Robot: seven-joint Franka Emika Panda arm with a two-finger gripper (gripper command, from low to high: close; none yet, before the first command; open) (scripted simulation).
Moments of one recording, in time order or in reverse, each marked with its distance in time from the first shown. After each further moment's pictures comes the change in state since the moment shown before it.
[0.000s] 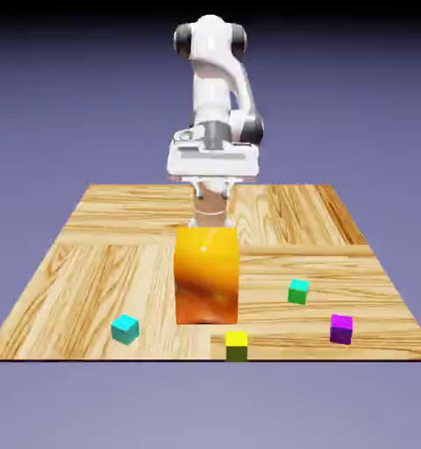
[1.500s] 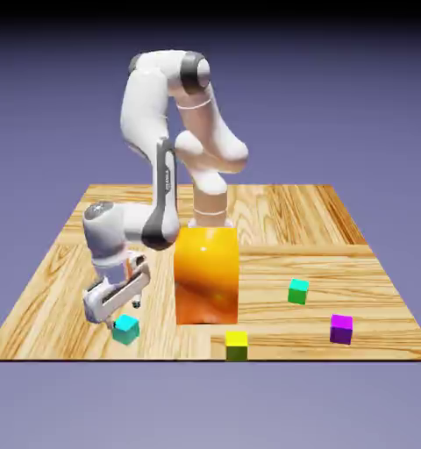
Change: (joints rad) arm -0.527 0.977 0.094 0.485 0.249 -0.299 1.433
